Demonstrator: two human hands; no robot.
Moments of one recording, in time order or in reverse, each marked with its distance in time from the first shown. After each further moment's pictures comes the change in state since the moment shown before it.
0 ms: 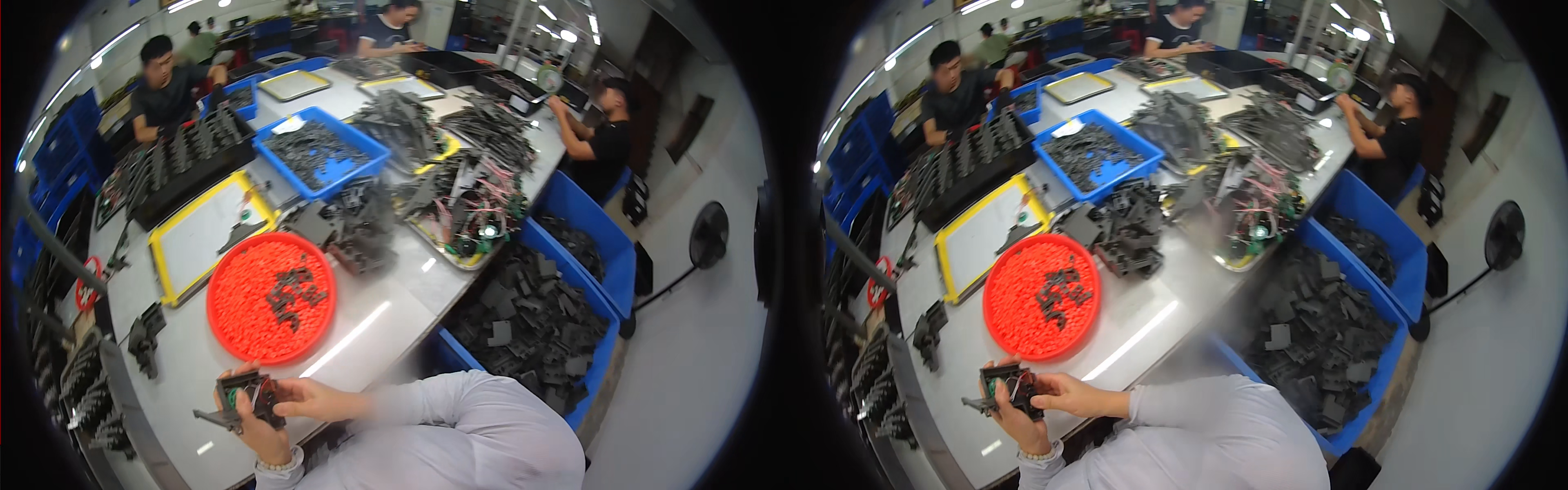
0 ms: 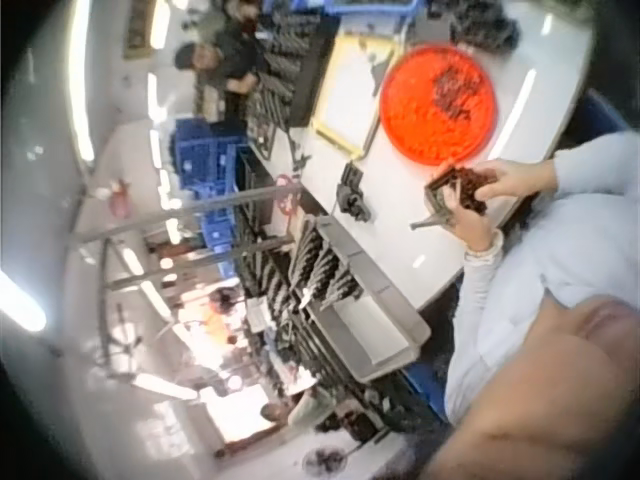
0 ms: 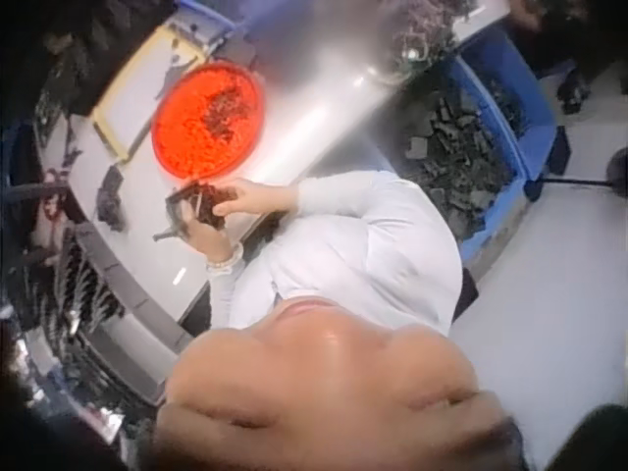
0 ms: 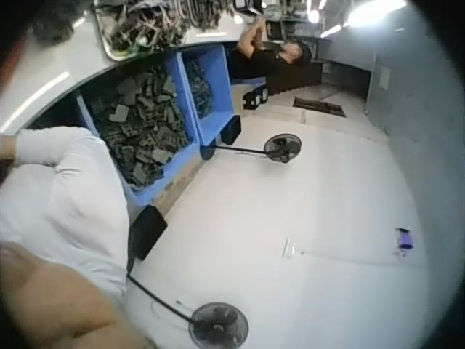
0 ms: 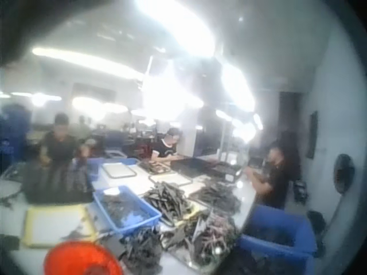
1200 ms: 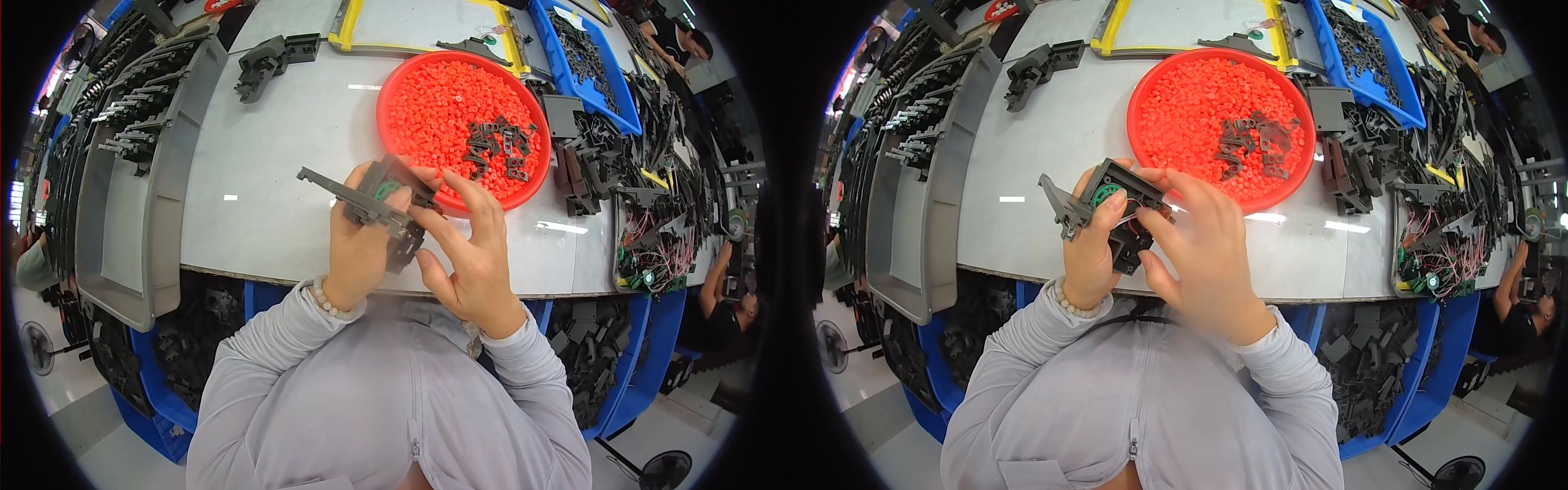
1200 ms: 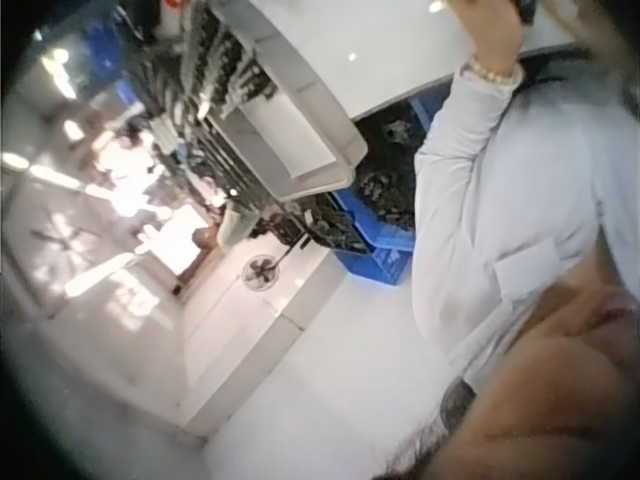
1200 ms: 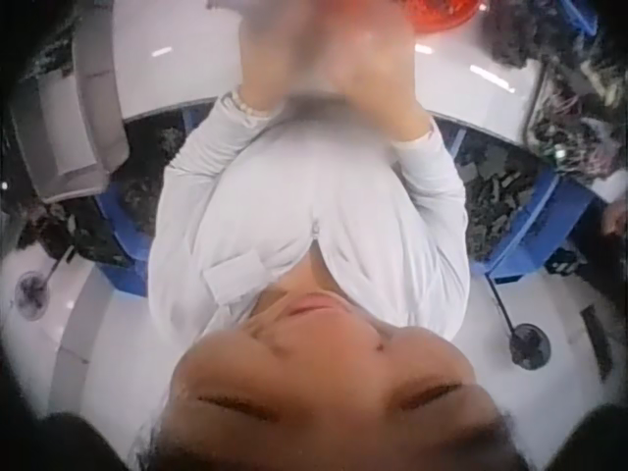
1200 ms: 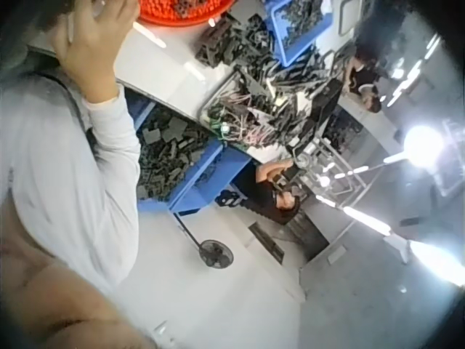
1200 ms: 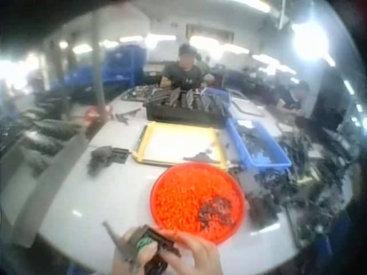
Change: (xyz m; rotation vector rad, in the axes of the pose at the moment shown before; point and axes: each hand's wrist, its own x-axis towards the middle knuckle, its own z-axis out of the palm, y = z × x) left_hand 0.006 -0.004 -0.013 -0.130 -0.098 -0.109; right_hand 0.003 -0.059 0.010 -1.504 0.053 -0.462
